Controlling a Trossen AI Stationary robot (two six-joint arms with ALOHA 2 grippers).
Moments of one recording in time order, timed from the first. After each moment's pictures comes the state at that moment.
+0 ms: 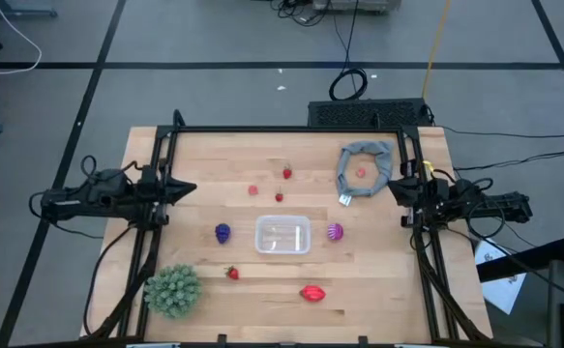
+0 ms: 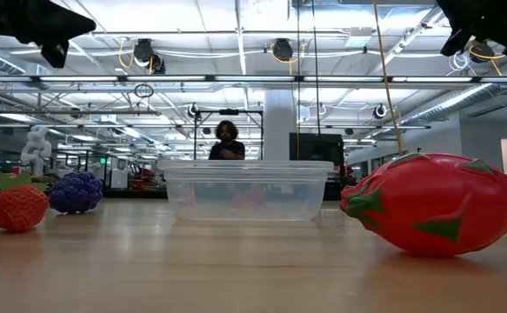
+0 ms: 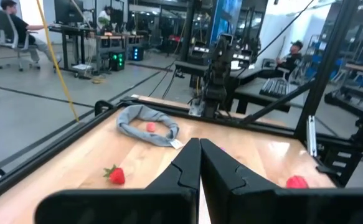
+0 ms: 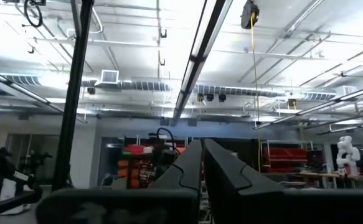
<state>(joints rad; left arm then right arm) -0.03 0.06 0.38 -0.33 -0.16 -0.13 0.07 0.01 0.02 0.60 0.13 -0.11</state>
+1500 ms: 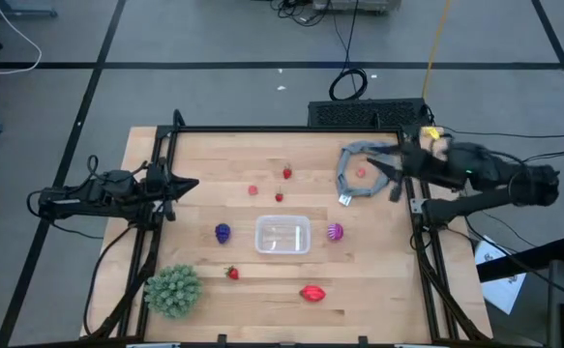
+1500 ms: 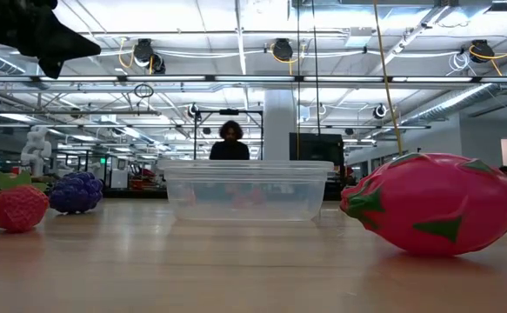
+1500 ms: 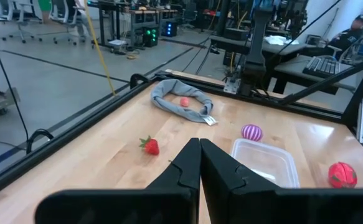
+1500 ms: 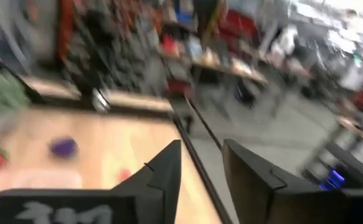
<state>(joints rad) -0.03 0.11 0.39 -0.43 -0.30 -0.16 0.07 0.75 1.03 -0.45 0.46 -0.27</state>
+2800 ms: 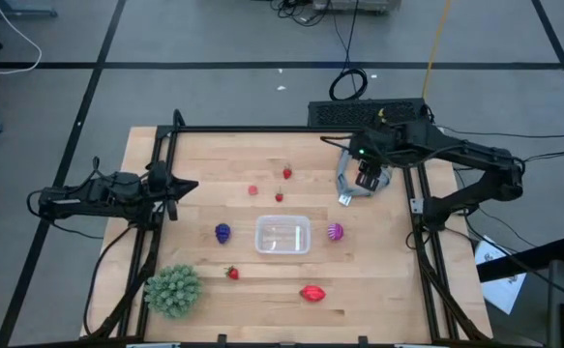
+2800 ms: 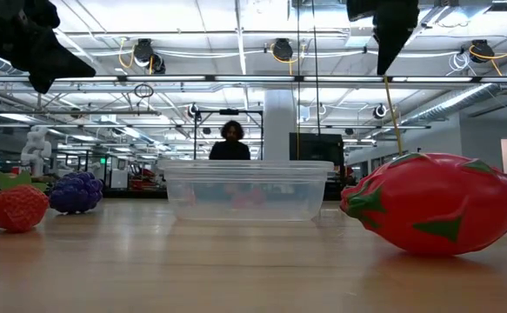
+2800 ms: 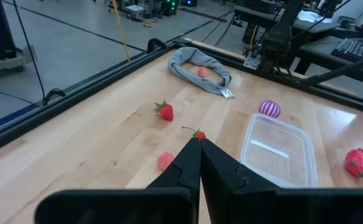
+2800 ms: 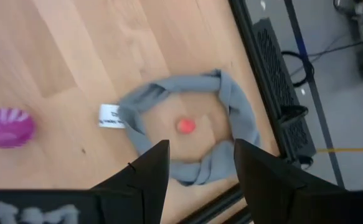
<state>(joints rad) -0.03 0.11 0.39 -0.57 -0.35 -0.29 -0.25 1.35 1.45 -1.42 0.36 0.08</state>
